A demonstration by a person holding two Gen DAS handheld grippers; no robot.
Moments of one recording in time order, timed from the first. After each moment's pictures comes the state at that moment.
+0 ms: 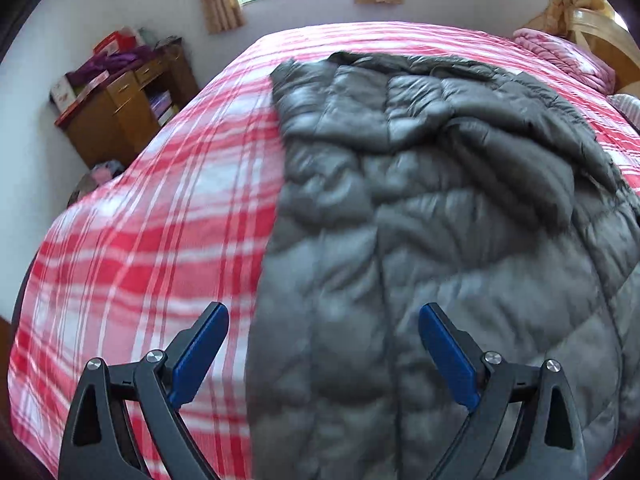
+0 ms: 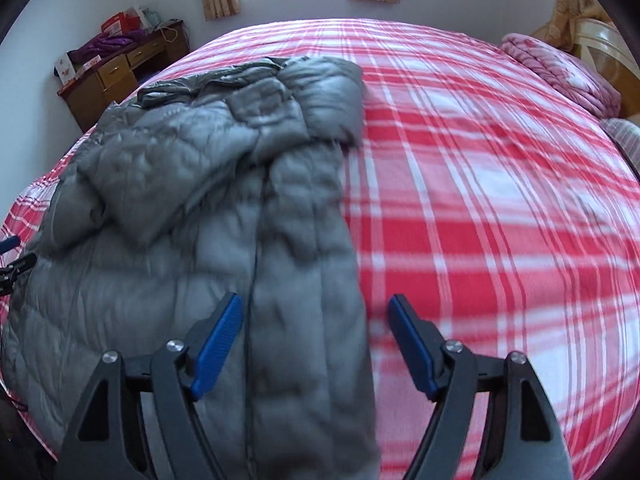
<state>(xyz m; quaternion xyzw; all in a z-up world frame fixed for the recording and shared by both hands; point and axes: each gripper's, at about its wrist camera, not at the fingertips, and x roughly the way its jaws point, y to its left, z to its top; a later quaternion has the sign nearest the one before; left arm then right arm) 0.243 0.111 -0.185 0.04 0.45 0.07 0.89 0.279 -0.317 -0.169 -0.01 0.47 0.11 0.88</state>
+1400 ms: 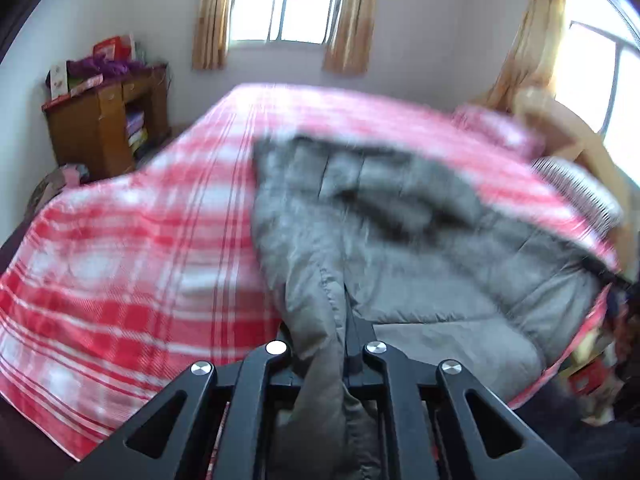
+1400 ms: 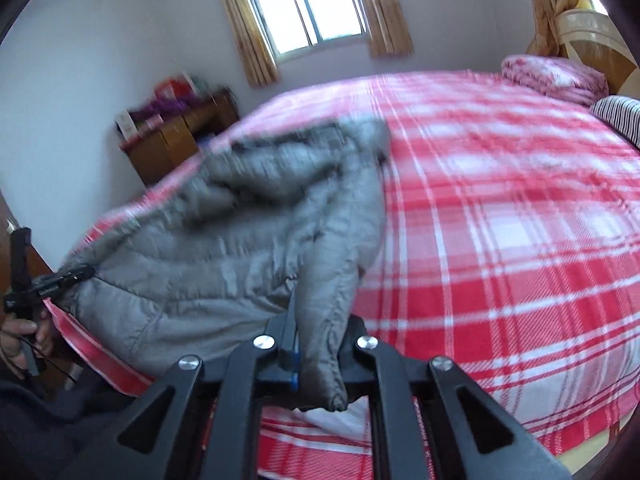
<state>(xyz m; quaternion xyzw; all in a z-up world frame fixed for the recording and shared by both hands) 0.070 0.117 -0.074 -0.07 0.32 -0.05 0.94 0.104 -0.345 -0.108 0.07 0.34 0.20 0.92</state>
